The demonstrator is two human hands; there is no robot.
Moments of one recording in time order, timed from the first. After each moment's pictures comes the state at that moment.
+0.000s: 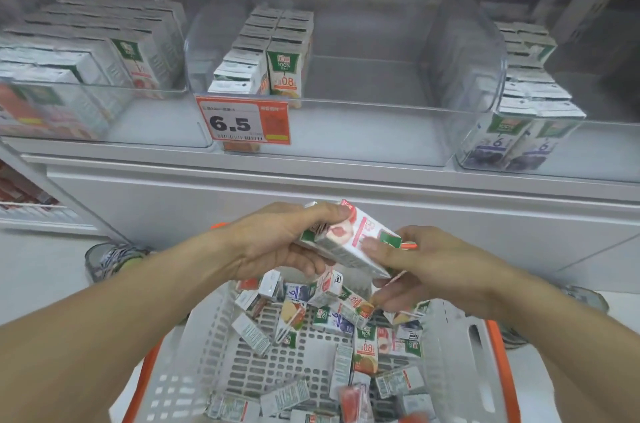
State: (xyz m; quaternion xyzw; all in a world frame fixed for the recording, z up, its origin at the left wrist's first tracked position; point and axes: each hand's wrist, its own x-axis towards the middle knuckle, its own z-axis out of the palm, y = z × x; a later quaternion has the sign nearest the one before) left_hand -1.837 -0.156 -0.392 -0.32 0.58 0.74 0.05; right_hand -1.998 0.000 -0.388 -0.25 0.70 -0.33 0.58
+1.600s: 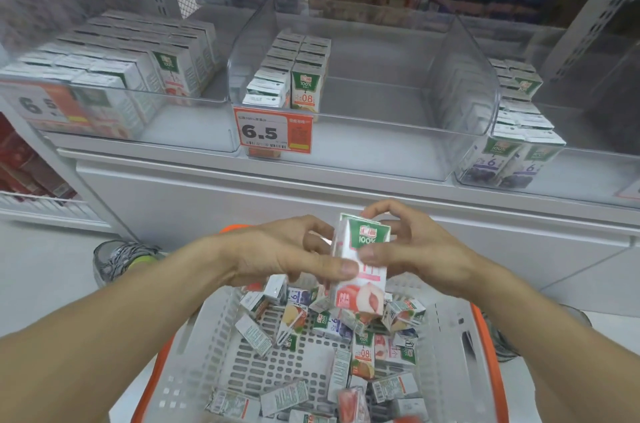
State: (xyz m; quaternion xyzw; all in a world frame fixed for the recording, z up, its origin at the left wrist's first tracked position) left_hand -1.796 -0.145 -0.366 -0.25 0.68 0.67 0.14; right_hand -1.989 -0.010 -0.376 -0.39 0.61 -0.42 0.55
